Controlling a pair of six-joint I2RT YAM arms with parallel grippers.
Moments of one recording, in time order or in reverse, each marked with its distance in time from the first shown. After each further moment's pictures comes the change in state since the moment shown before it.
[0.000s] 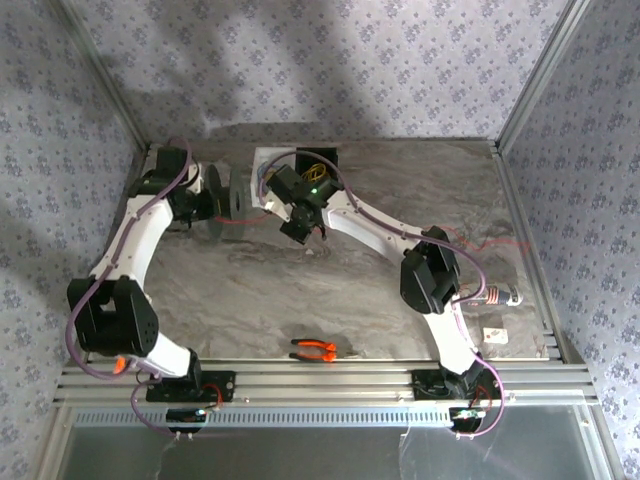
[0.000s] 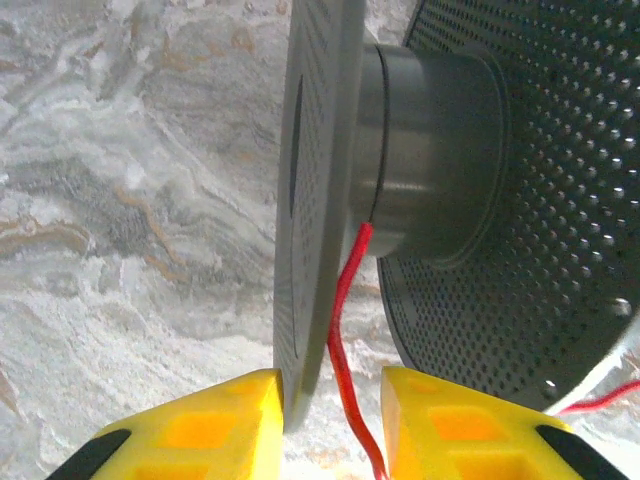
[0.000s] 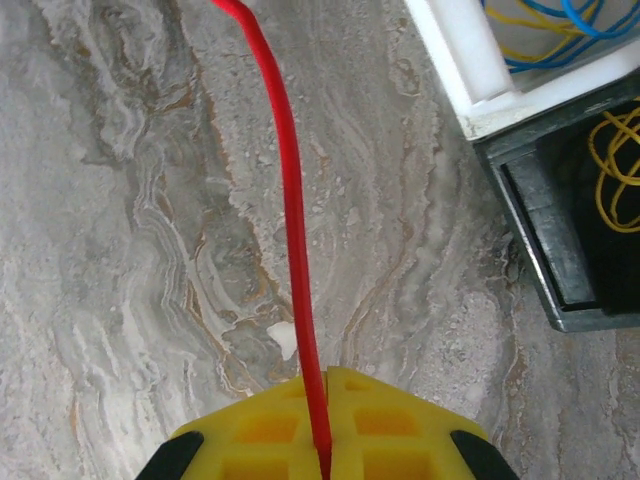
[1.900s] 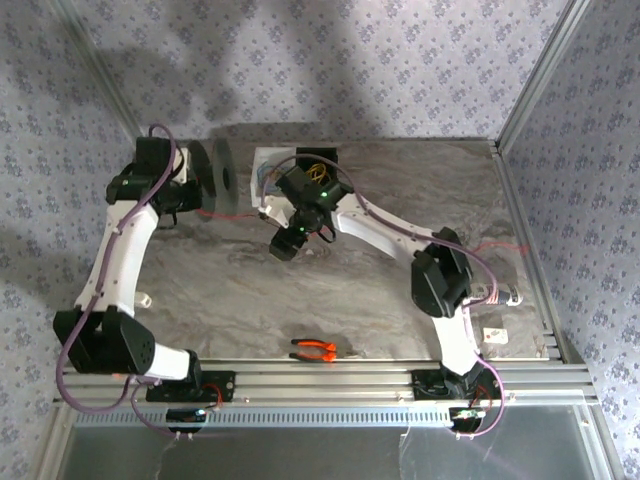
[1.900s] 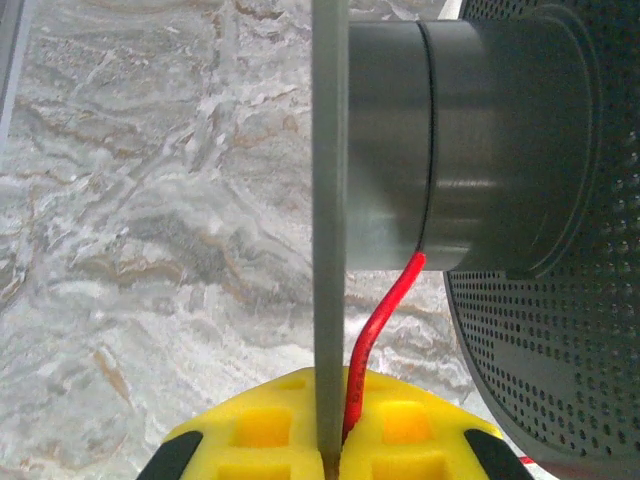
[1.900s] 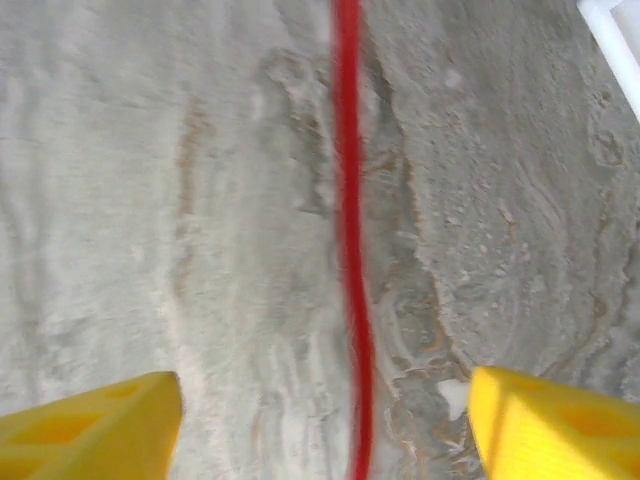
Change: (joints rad) left arm 0.016 -0.150 0.083 -0.114 -0.075 0.073; right arm -0.016 -0.135 -0.190 0.134 -0.416 -0.001
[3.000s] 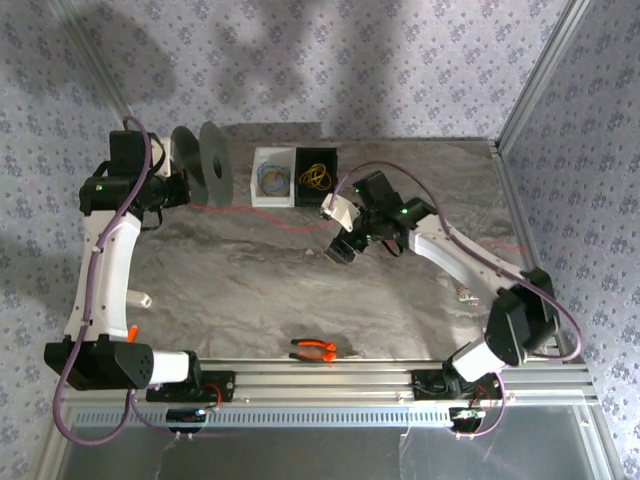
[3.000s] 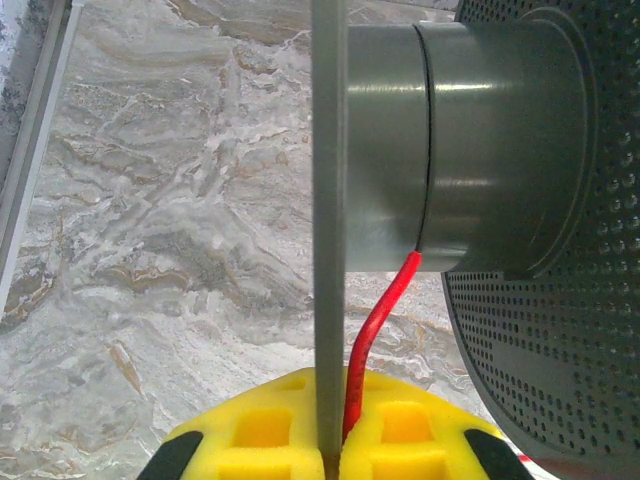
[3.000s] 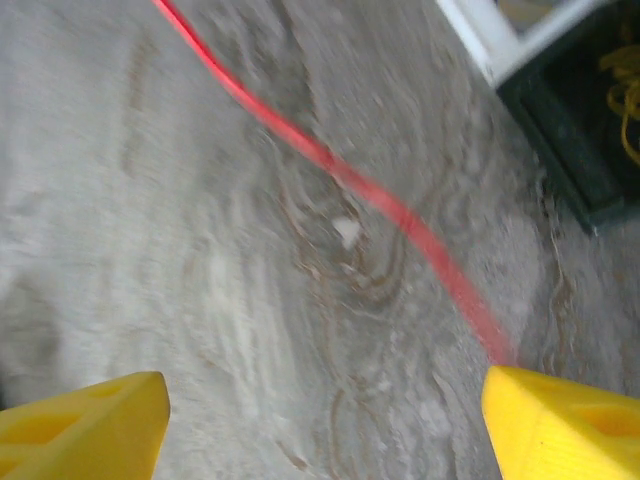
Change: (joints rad) left arm 0.033 -0.057 0.145 -0.111 0.054 -0.006; right arm -0.211 -0.508 -0.528 0.162 -0.071 -0.145
